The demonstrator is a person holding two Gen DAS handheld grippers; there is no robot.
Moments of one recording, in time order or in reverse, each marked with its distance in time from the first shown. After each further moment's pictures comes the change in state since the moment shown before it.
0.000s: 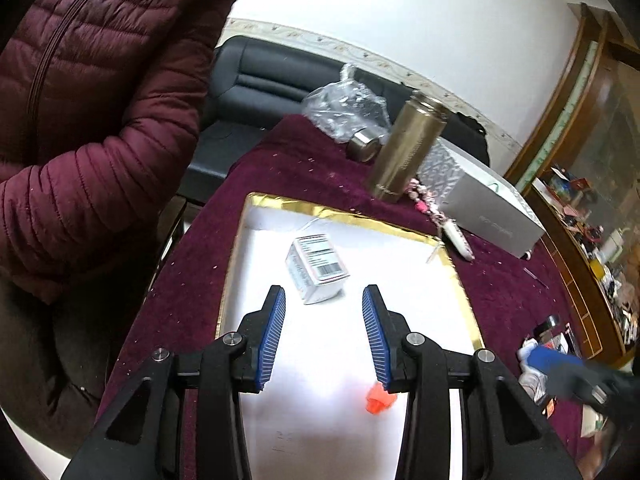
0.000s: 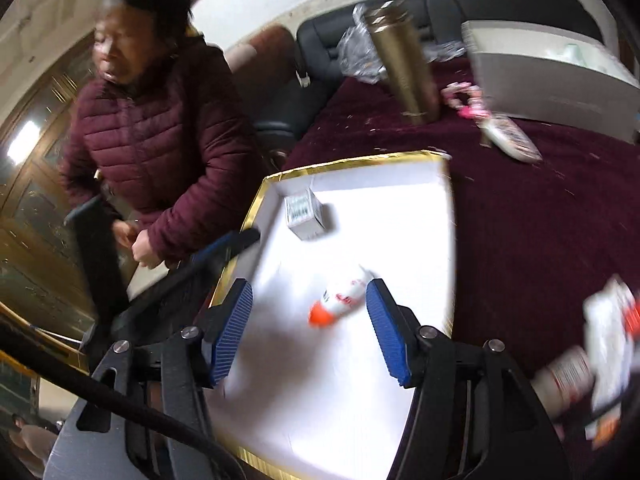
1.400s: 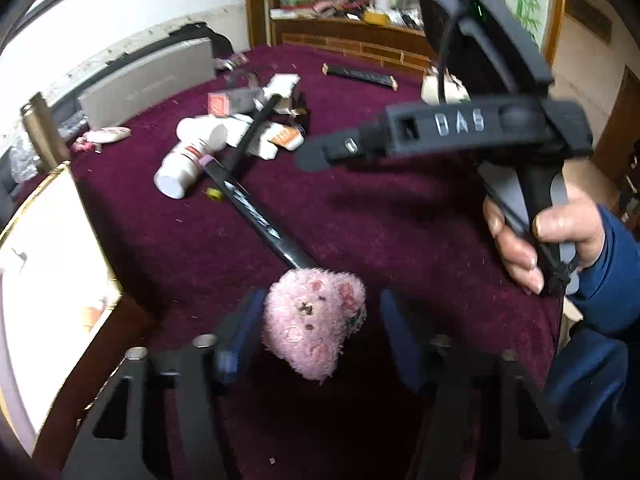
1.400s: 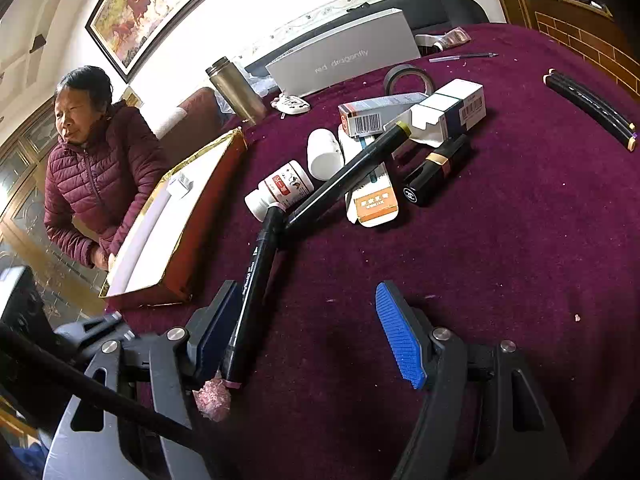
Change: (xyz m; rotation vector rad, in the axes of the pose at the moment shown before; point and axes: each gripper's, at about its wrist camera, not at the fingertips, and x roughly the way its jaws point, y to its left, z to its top) left arm -0.076 -0.246 -0.238 0.903 0.310 -0.386; right arm -0.133 -0.160 -0.177 0.168 -0.201 -0.160
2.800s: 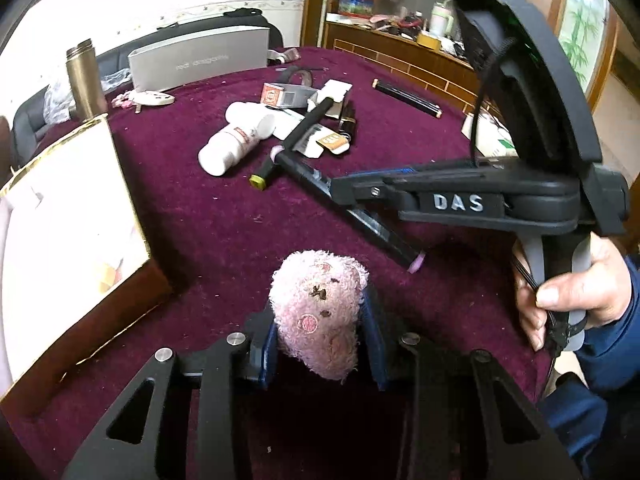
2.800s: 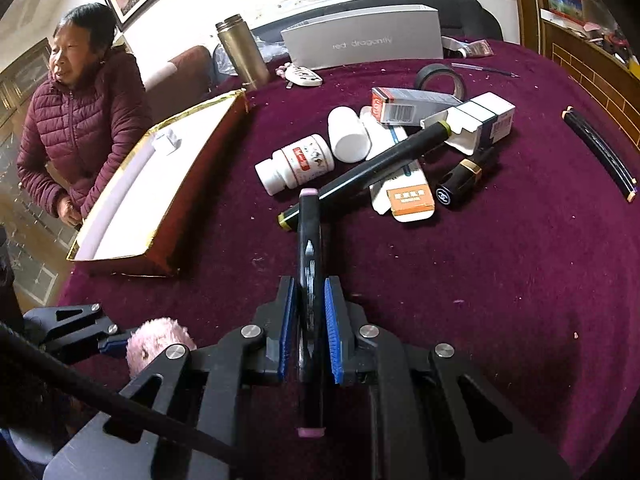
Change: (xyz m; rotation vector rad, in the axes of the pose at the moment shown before) left arm -0.012 0.030 -0.002 -0.228 -0.039 0.032; right arm 0.014 0.042 -0.002 -0.160 0.101 -0.118
